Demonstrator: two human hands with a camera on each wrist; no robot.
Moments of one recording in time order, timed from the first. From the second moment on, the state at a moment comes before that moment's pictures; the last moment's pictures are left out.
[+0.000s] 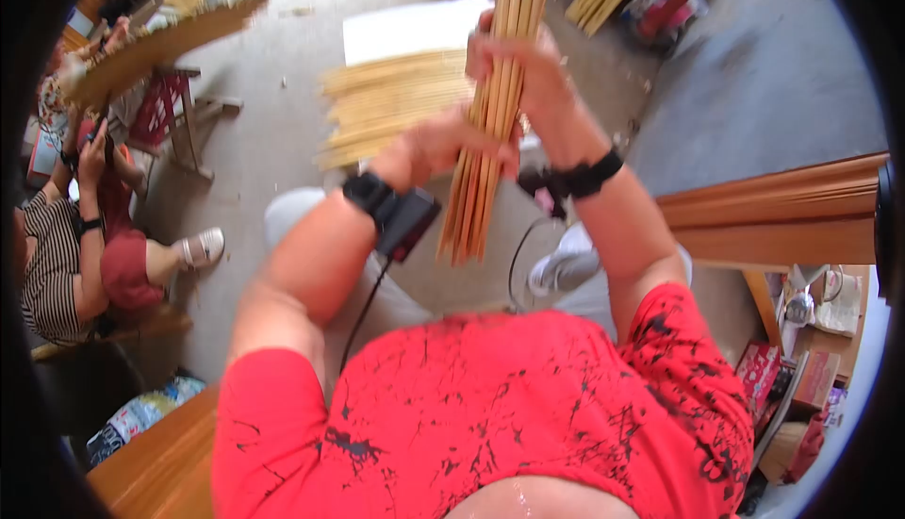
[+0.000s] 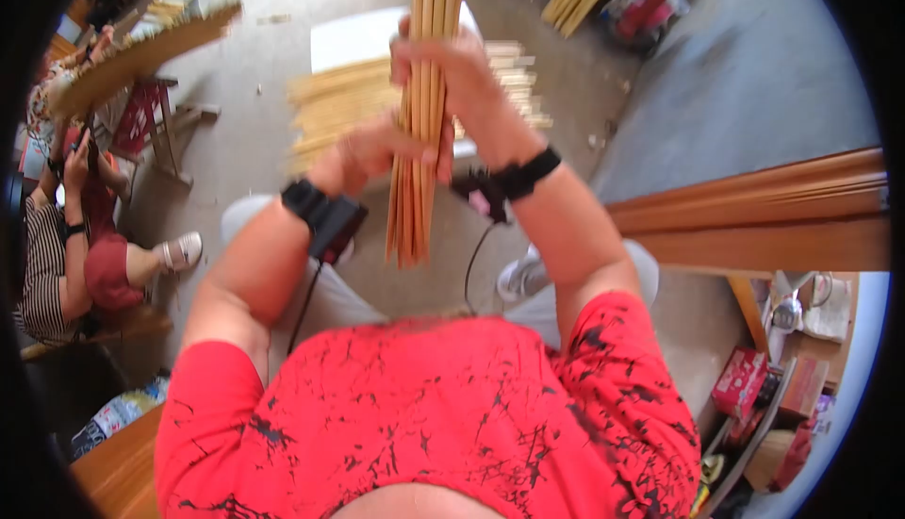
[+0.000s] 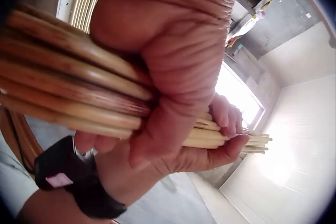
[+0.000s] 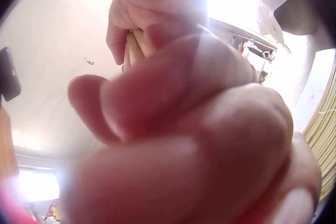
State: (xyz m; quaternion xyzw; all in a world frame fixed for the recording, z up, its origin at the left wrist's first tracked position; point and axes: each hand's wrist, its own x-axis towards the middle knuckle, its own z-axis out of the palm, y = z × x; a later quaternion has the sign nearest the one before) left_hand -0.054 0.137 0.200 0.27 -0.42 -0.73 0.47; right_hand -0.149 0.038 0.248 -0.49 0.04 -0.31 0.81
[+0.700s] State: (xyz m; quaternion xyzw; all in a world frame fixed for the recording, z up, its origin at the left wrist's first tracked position) left_hand 0.031 0.125 0.222 0.24 -0.31 -0.49 0.78; right_hand -0.185 0.114 0.152 -0.27 0.34 -0.33 0.84
